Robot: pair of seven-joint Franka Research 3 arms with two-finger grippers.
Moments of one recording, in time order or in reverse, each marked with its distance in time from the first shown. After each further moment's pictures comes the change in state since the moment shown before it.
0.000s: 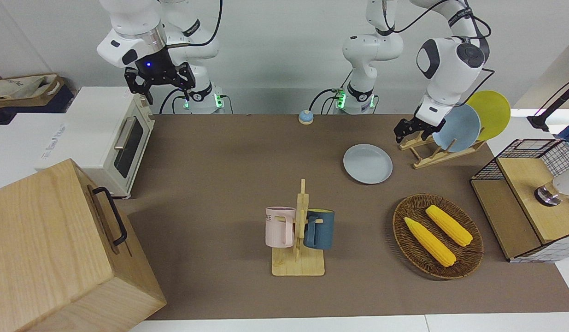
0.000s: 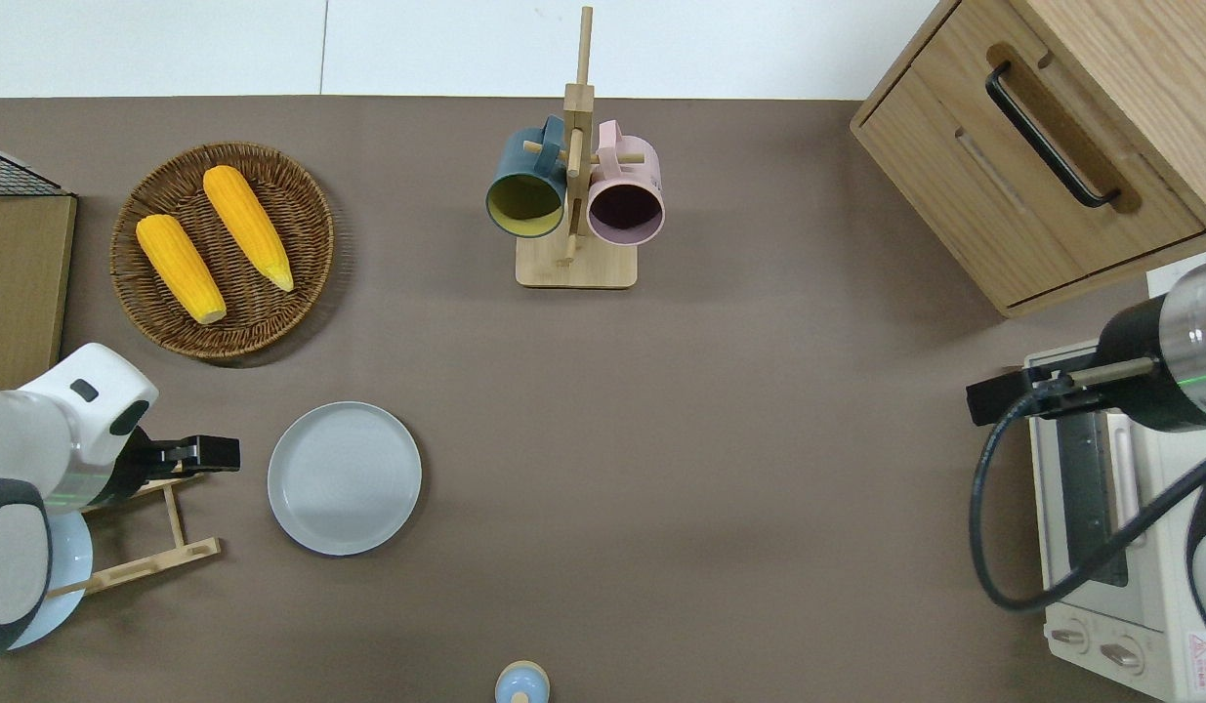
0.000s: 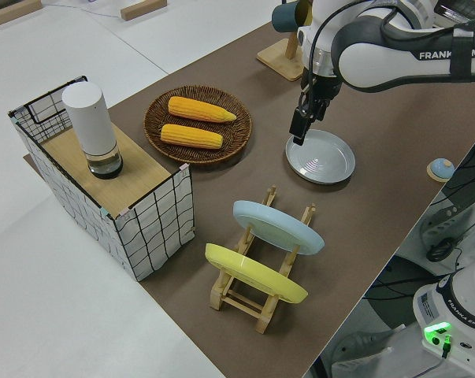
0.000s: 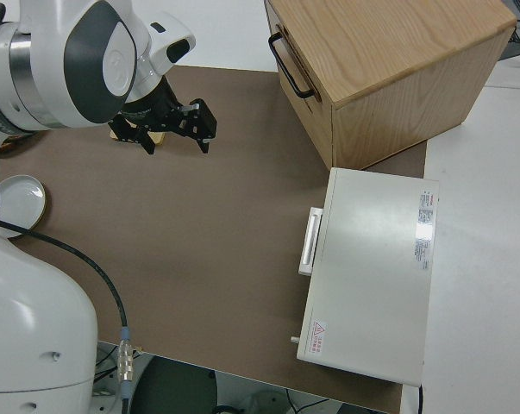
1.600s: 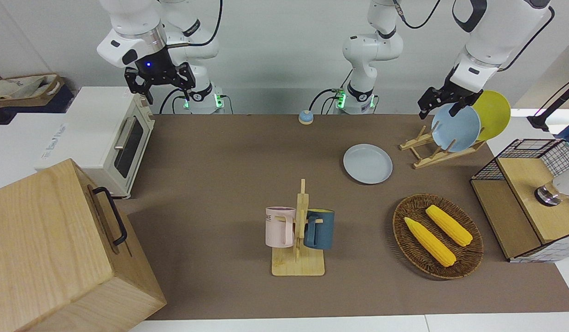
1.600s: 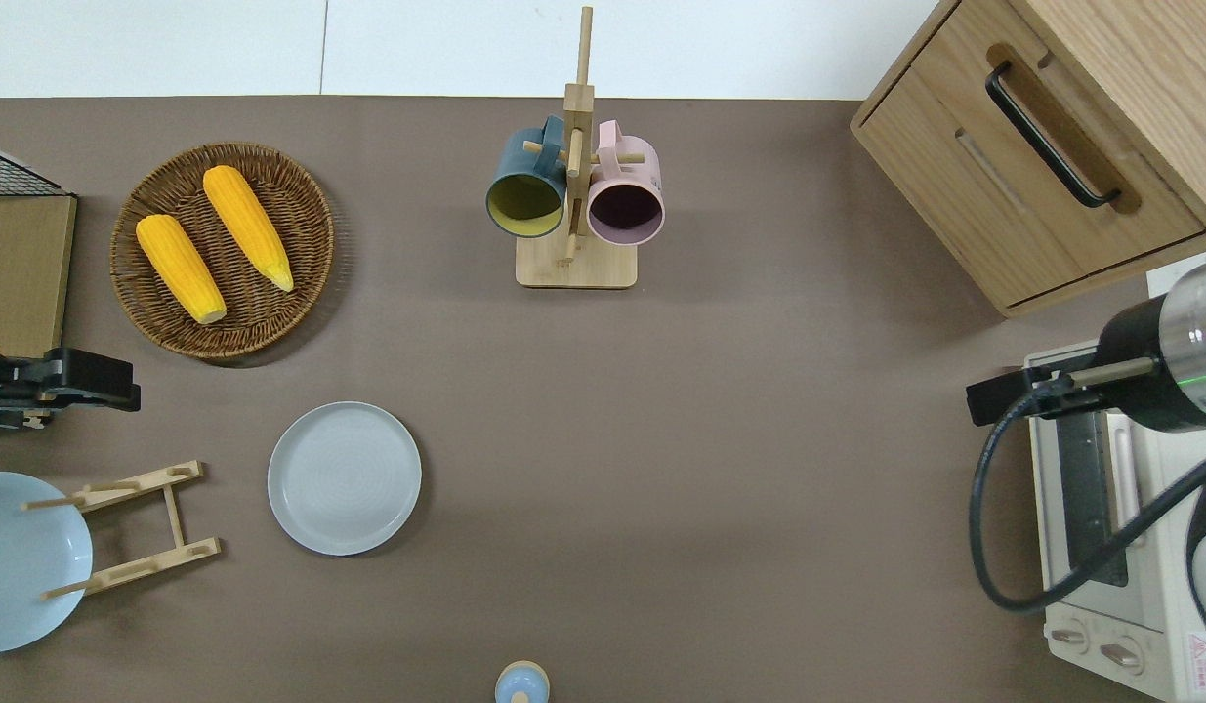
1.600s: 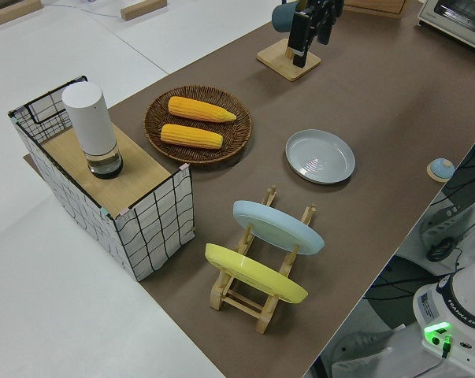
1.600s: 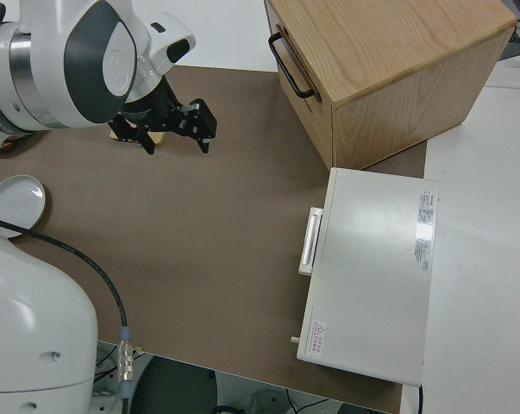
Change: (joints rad) left arm 0.000 0.158 -0.013 0.630 0.004 -0.508 -0.007; right arm 0.000 0.000 0.000 0.000 0.000 0.000 0.000
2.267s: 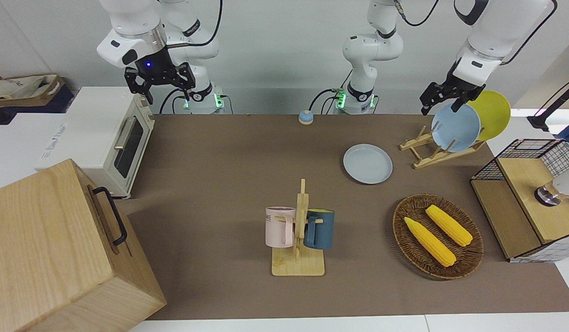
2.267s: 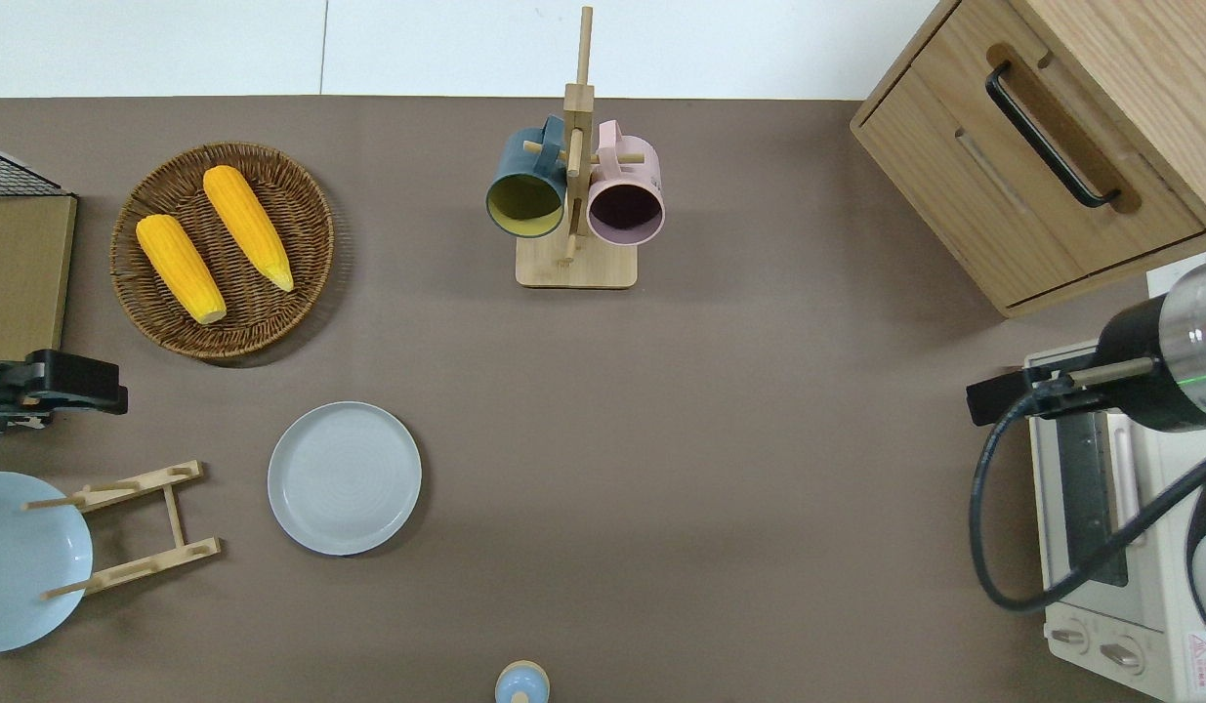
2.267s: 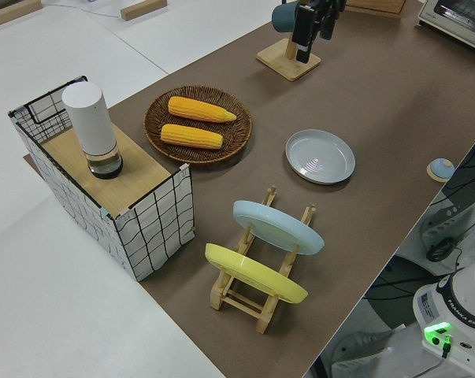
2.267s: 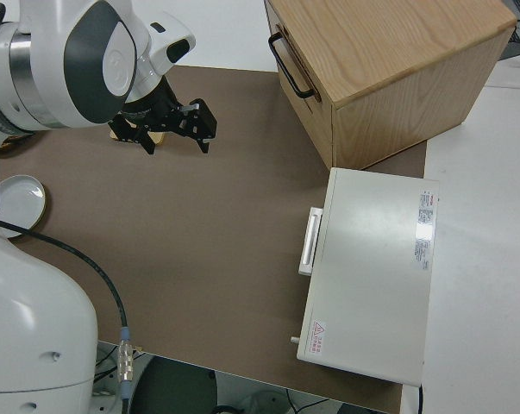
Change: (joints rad) left arm 0.000 -0.013 0.000 0.017 0.005 -0.018 -0.017; right arm 0.000 0.000 0.000 0.000 0.000 0.000 0.000
